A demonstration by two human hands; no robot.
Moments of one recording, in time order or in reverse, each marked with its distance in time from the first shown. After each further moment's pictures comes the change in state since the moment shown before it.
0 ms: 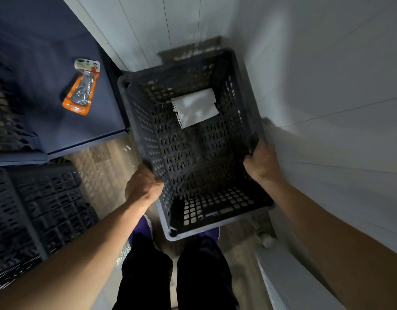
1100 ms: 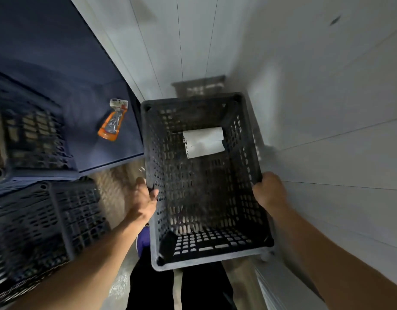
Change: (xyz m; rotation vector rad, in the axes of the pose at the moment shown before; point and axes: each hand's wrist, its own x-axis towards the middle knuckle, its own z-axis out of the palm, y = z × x) left_hand -0.056 -0.010 -0.073 -0.025 0.175 0.066; right_hand -0.062 -0.001 -0.054 0.001 0.041 0.052
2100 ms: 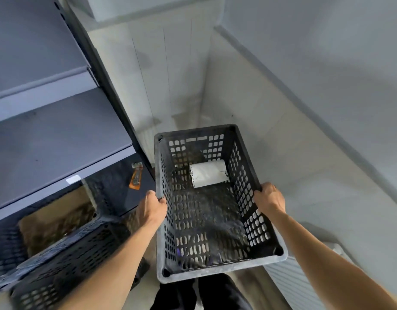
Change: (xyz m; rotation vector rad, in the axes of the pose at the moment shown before) left_hand -0.196 -0.003 -0.288 -0.040 0.076 0.256; right_hand -0.339 -0.057 -0.196 0.220 0.236 0.166
